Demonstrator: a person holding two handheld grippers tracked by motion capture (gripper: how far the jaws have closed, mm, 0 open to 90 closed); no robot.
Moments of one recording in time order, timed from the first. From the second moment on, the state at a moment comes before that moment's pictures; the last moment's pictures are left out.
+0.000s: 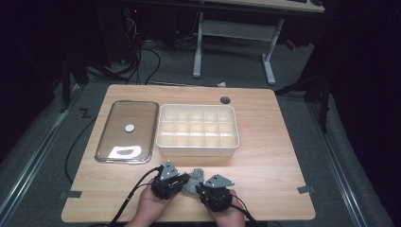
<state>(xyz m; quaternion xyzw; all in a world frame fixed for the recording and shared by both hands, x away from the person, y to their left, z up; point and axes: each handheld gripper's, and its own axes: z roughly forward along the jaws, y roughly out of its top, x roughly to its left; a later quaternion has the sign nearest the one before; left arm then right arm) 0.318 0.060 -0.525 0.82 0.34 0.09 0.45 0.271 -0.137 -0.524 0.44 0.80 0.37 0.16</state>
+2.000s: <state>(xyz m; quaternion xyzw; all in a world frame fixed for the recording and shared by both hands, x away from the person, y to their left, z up) 0.300 0.053 -0.532 0.83 0.34 0.13 0.43 0.285 -0.144 -0.528 0.50 0.77 0.38 0.11</state>
